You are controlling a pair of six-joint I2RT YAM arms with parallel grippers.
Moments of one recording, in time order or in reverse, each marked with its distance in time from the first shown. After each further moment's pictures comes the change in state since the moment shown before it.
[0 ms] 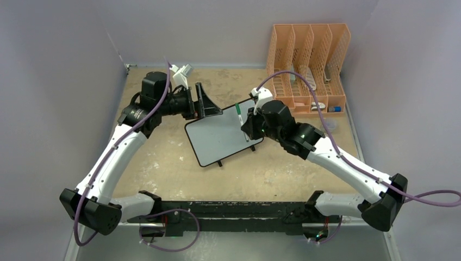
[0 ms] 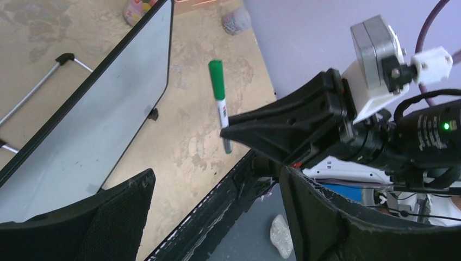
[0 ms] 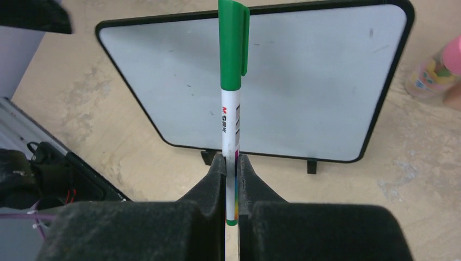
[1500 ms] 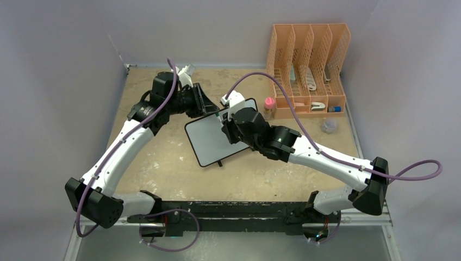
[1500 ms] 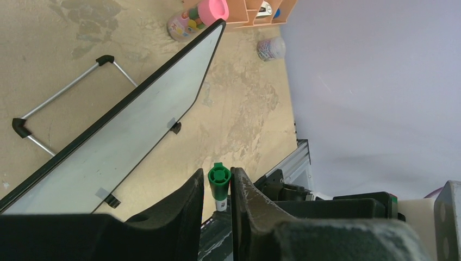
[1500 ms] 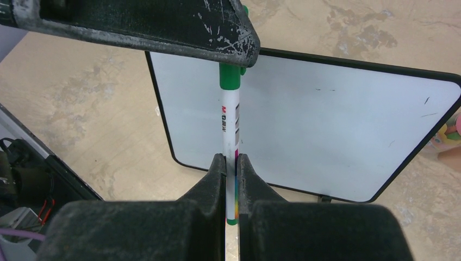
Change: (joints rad) left arm -0.060 0.068 -0.002 0.036 -0.208 -0.117; right arm 0.244 0.165 0.129 0.085 0.211 -0.119
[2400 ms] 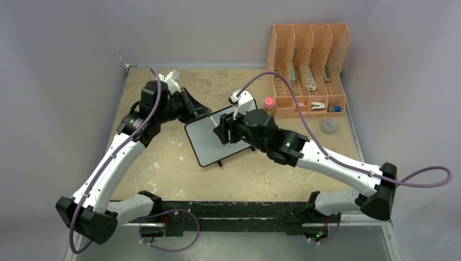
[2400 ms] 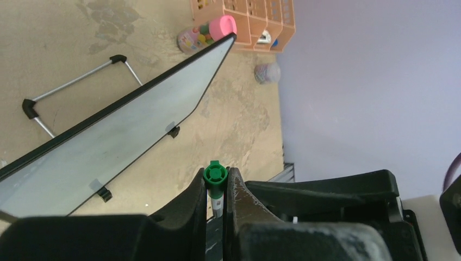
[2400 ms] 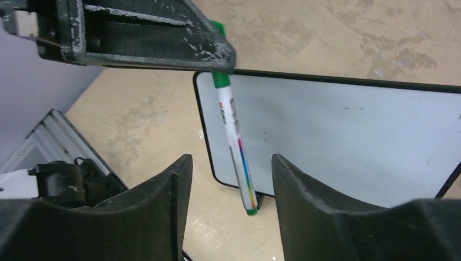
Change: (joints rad) left arm 0.016 -0.113 -0.077 0.008 -0.071 -0.098; right arm 0.004 -0.051 -0.045 0.120 -0.045 0.069
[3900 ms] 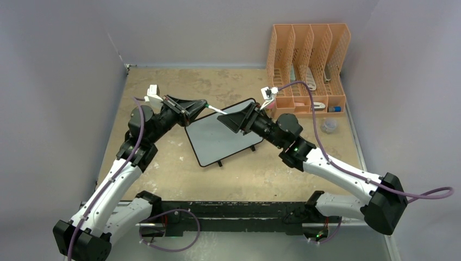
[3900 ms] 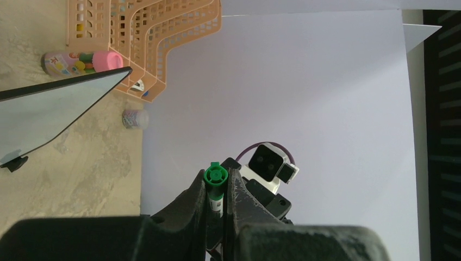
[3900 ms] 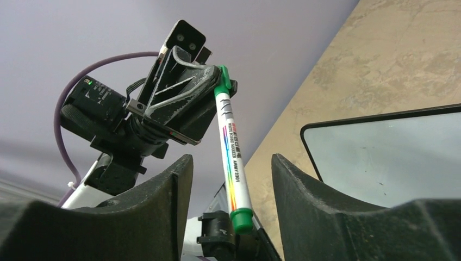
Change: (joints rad) left arm 0.043 -0.279 -0.415 0.584 -0.076 -0.674; right arm -0.240 -0.158 -0.415 0.756 -0.424 0.579
